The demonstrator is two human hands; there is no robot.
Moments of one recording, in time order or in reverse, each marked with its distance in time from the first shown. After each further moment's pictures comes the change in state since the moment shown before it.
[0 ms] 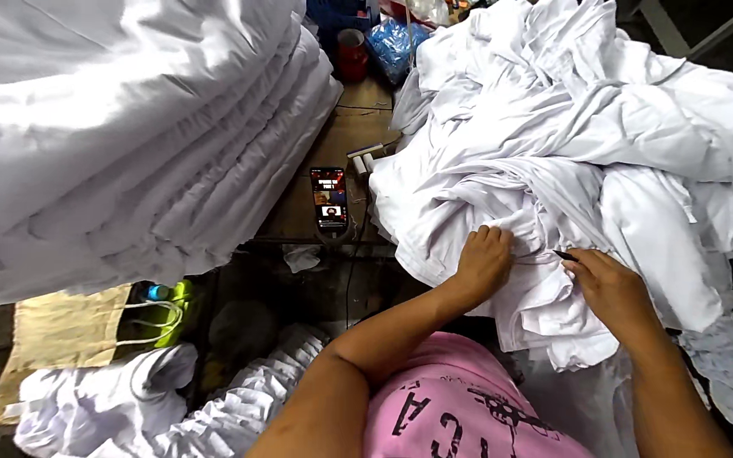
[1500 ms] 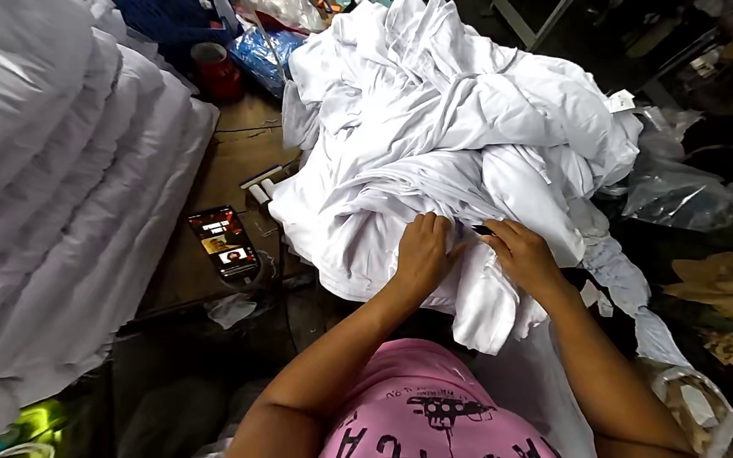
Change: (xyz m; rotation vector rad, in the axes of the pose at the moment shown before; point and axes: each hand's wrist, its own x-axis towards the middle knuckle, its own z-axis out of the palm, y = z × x) left_hand 0.024 0.023 0.005 -0.015 0.266 0.224; right_hand 0.000 0.009 -0.014 -0.043 0.162 -0.032
